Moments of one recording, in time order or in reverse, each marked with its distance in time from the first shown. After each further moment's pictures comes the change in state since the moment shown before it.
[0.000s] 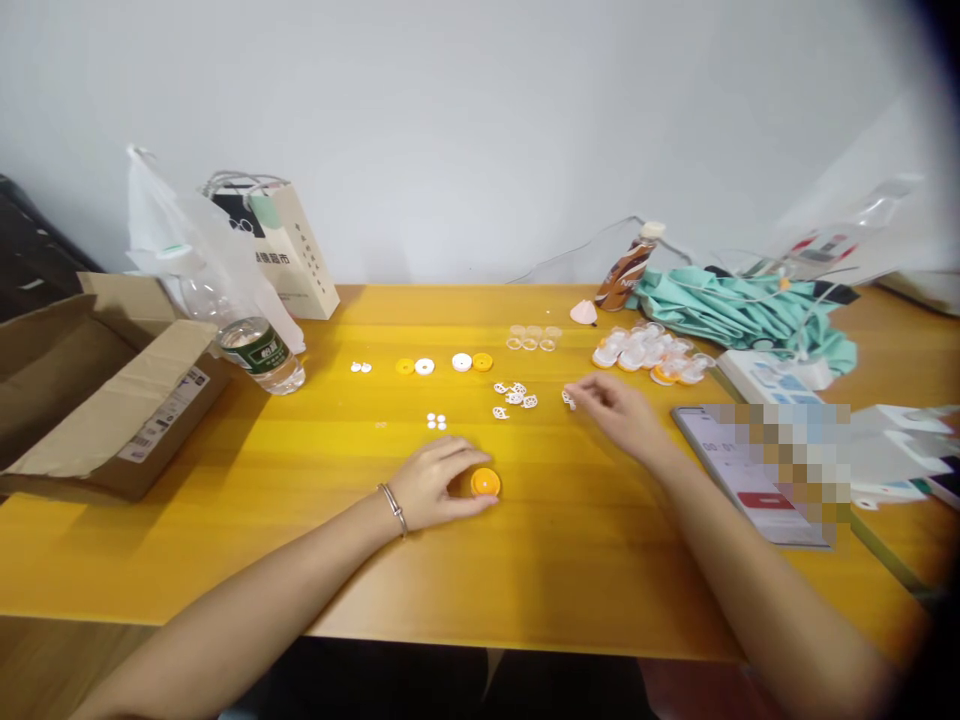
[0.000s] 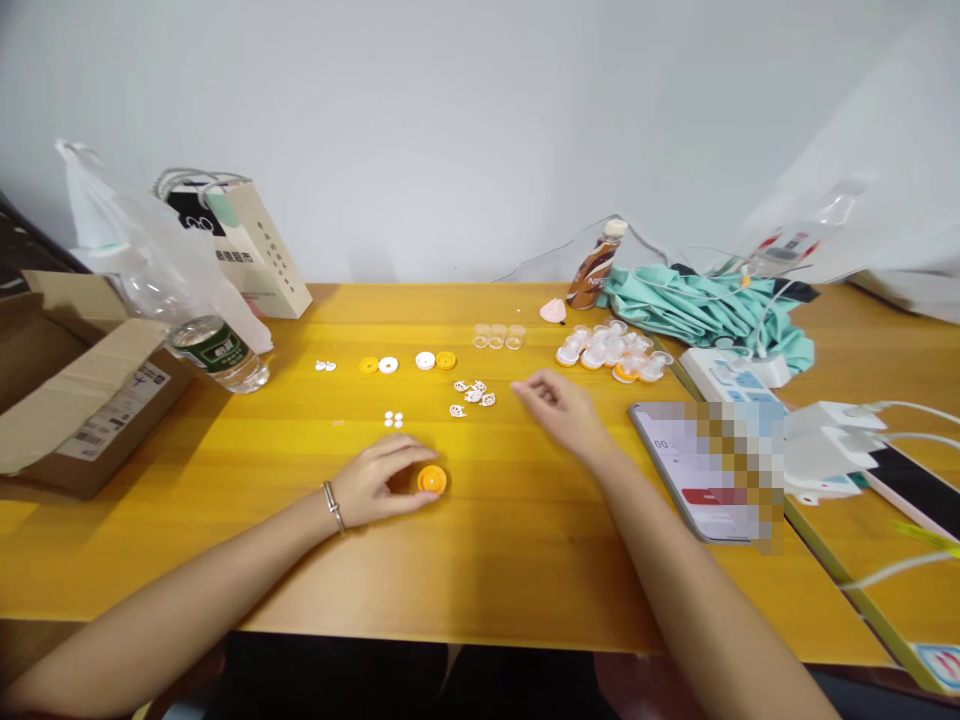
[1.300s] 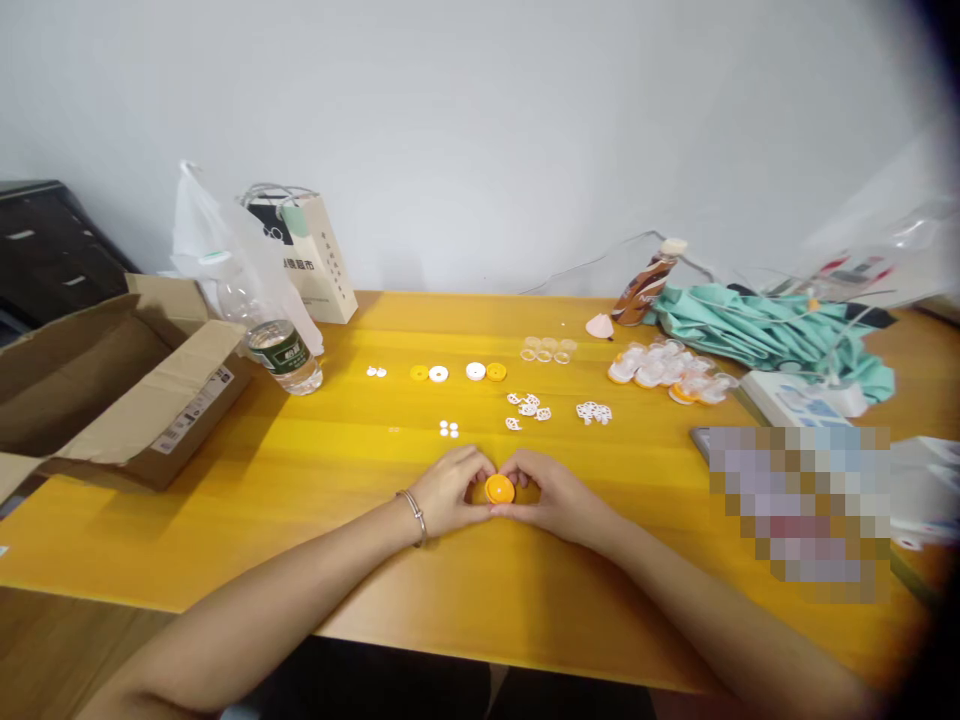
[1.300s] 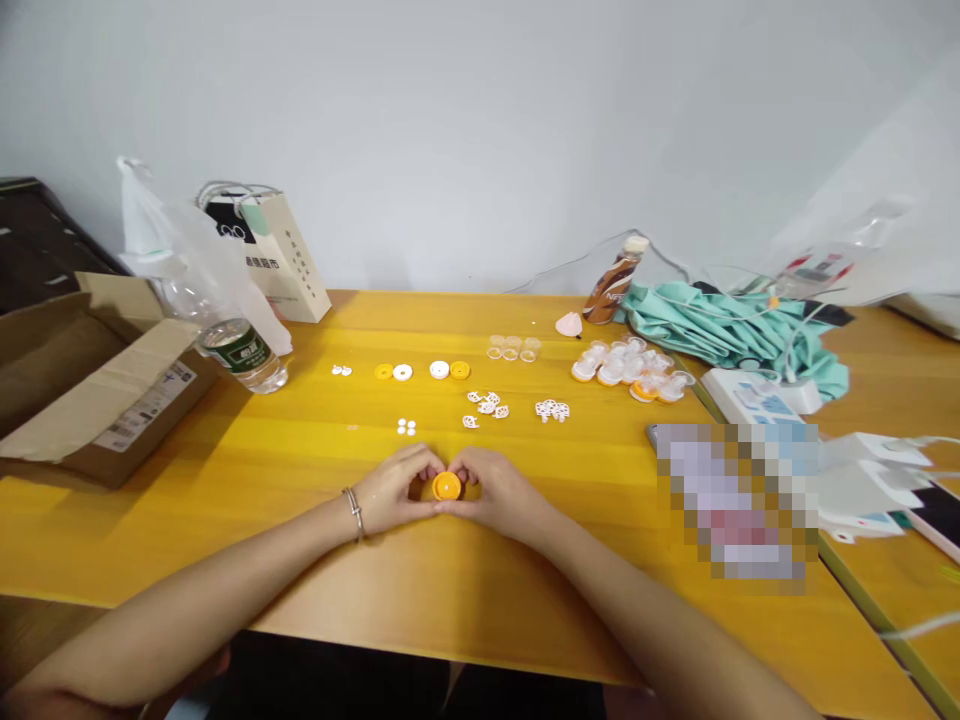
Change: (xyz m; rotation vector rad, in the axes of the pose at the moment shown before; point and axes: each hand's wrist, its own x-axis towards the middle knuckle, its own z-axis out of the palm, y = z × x) left_hand 0.000 -0.005 0.012 -0.096 -0.111 -0.220; right_hand -0.045 -0.048 0.065 0.059 -0.478 -0.255
